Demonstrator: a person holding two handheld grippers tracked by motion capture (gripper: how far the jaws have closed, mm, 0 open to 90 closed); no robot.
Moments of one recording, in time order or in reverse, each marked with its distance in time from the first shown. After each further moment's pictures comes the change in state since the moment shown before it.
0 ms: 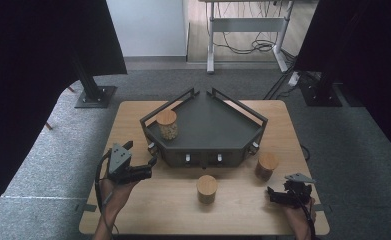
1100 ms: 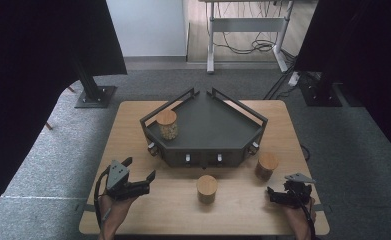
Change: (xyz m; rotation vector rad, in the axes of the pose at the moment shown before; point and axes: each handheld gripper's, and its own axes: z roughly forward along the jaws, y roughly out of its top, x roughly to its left) left arm -0.005 -0.040 -0.014 0.036 -0.016 -0.058; right arm 0.000 0.000 0.000 0.001 0.000 0.001
